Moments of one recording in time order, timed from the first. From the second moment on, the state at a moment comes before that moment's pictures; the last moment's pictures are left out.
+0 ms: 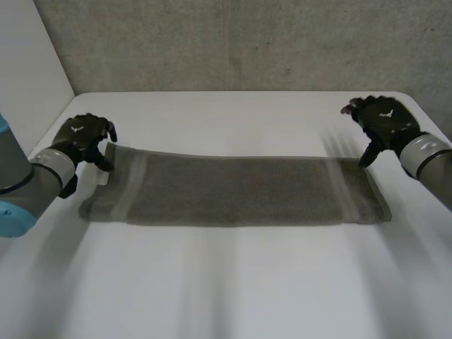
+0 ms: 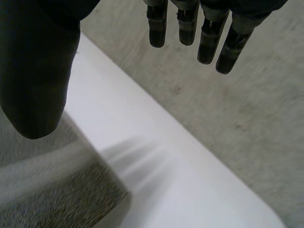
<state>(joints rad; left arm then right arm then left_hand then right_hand) 4.64 -2.16 -1.40 3.38 -1.28 3.27 1.63 -0.99 1.30 -0.19 1.12 2.71 0.63 0.63 0.23 0.23 0.42 0.25 0.25 0.22 0.25 0.06</state>
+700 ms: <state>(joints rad) 4.58 -1.80 -1.87 3.56 -1.27 3.27 1.51 -1.09 1.72 -0.13 1.10 2.59 0.63 0.62 0.23 0.23 0.41 0.46 0.47 0.22 0.25 0.31</state>
